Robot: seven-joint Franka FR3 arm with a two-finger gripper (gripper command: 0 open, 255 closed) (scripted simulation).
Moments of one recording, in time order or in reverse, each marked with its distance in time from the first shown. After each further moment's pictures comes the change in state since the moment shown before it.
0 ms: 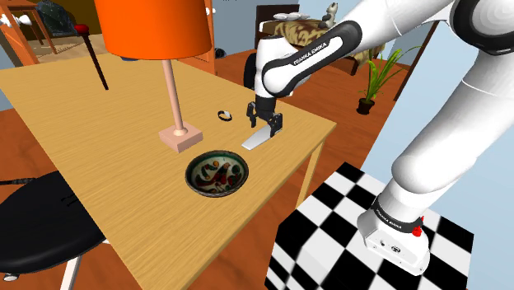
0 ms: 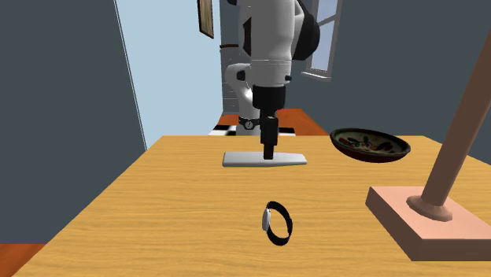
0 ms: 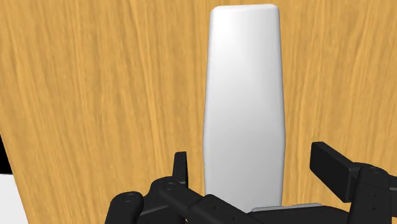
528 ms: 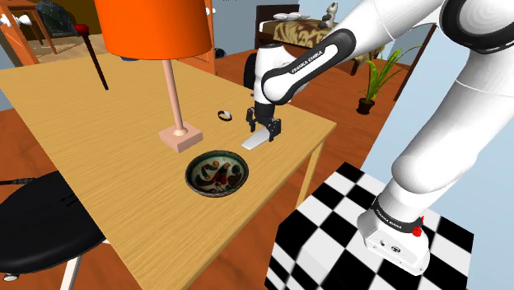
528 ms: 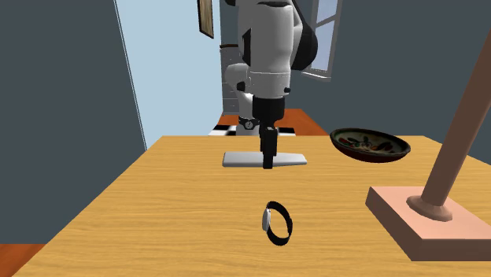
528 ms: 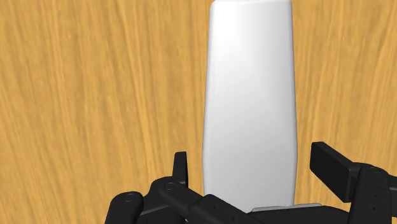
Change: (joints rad) arm 0.001 0.049 -0.001 -0.015 -0.031 0.060 0.026
